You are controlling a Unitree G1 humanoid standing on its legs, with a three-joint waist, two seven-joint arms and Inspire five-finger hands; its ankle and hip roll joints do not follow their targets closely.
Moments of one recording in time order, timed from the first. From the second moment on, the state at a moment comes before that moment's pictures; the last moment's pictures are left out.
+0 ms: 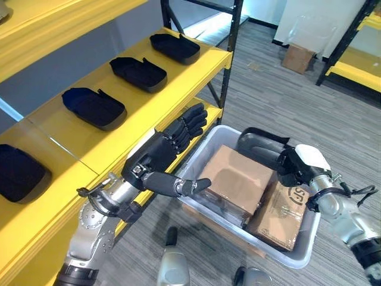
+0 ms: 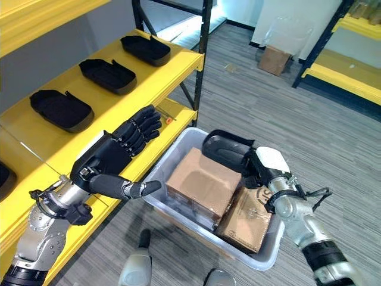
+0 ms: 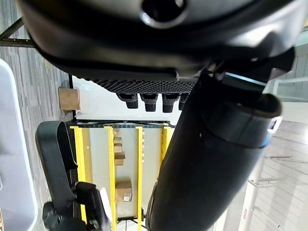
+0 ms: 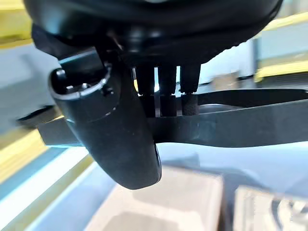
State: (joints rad) left arm -0.01 0.57 -0.01 -0.25 -0.64 -0.22 -0.53; right arm -0.20 -0.86 0.25 0.10 -0.32 -0.10 0.13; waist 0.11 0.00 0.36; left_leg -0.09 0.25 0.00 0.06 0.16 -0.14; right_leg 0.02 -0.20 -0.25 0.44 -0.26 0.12
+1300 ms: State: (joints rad) left arm 0.07 0.85 0.04 -0.15 0.15 -0.55 -0.13; right arm -0.43 -1.15 0.41 -0.11 0.04 0.17 0.76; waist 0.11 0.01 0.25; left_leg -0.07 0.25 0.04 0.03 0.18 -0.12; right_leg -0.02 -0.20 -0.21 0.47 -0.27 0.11
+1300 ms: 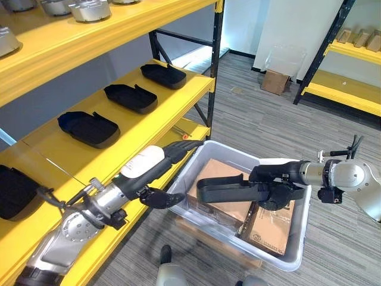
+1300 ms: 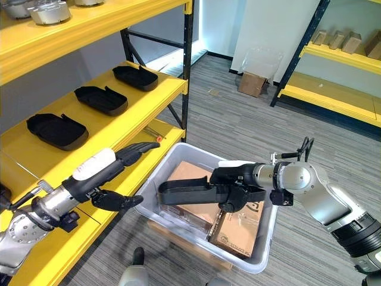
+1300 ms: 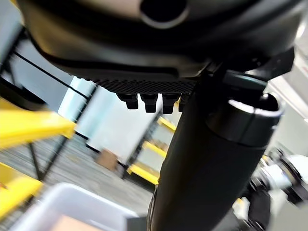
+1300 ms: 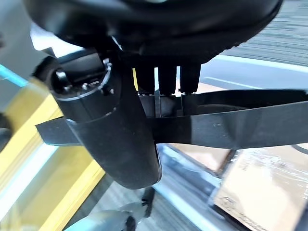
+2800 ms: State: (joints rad) left arm -0.11 0.84 -0.19 -0.03 0.30 -0.59 -0.13; right arm -0.65 -0.93 0.53 -0.18 0.16 0.27 0.72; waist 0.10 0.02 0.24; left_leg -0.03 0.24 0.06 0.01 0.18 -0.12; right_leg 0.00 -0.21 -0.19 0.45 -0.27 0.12
